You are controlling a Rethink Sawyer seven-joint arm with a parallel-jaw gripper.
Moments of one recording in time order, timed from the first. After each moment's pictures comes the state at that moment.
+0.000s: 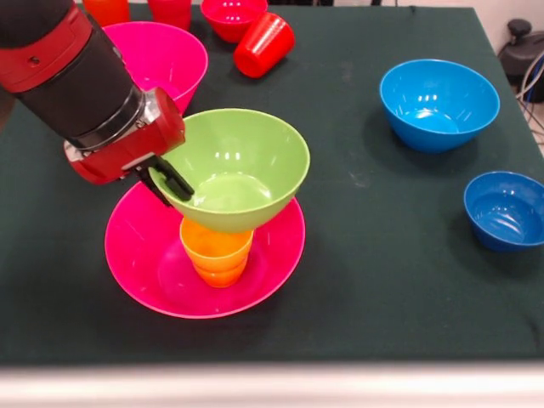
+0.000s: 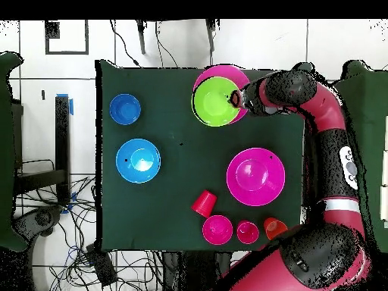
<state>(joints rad) -0.79 -0.16 0.76 0.92 -0.37 1.17 1.23</state>
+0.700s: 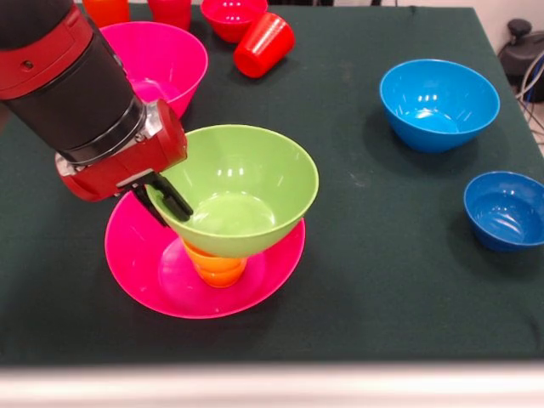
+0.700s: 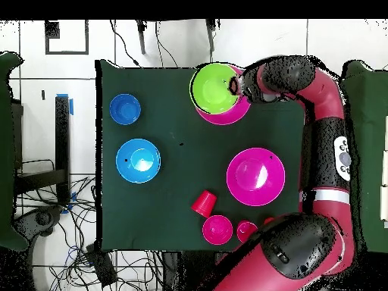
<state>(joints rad) -0.73 -0.15 0.76 0.78 -0.37 1.23 1.23</state>
